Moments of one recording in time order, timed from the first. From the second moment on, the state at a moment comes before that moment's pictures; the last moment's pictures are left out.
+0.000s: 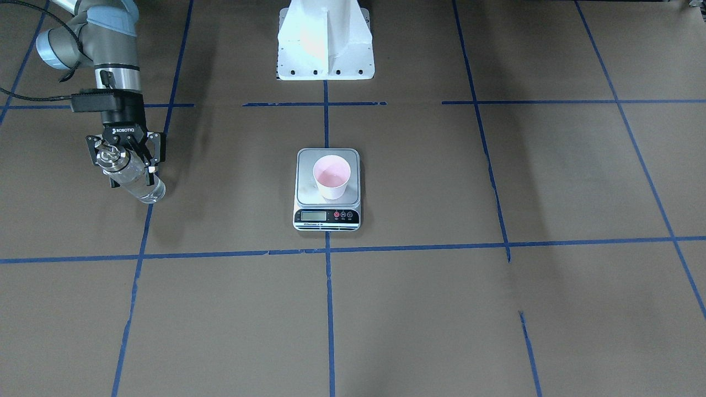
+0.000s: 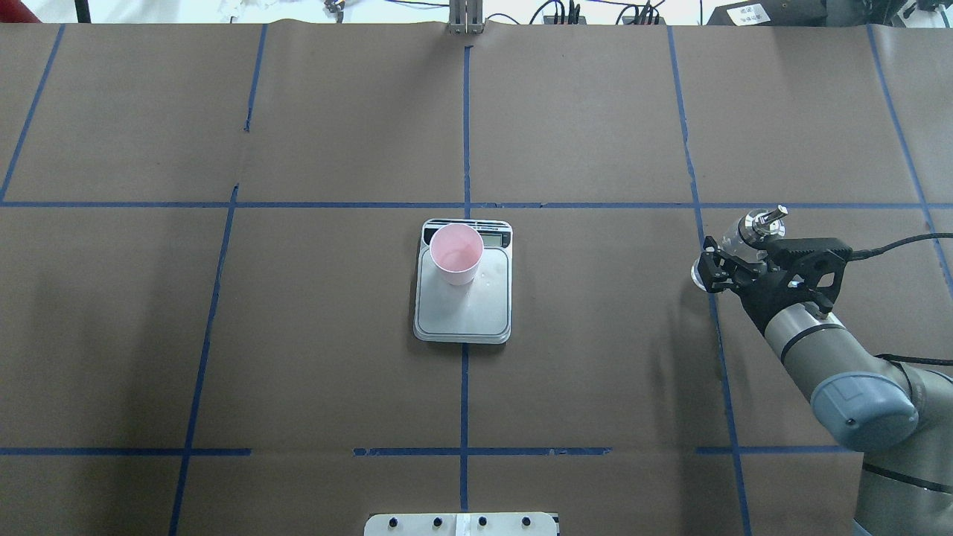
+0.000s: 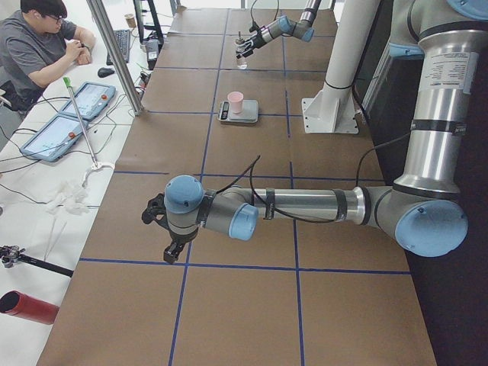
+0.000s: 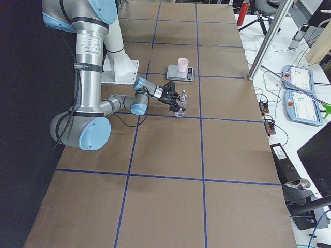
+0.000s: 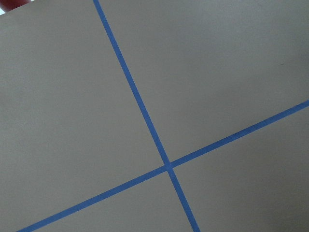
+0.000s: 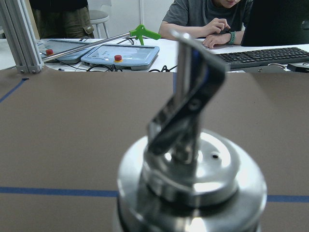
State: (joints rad) left arm -1.59 -1.65 -1.49 -1.87 -2.39 0.22; right arm 0.36 -1.68 1.88 -0.72 0.86 1.21
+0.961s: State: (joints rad) left arm -1.59 -1.54 -1.55 -1.72 -2.38 0.22; right arm 0.40 -1.60 1.92 -0.72 0.85 0.90
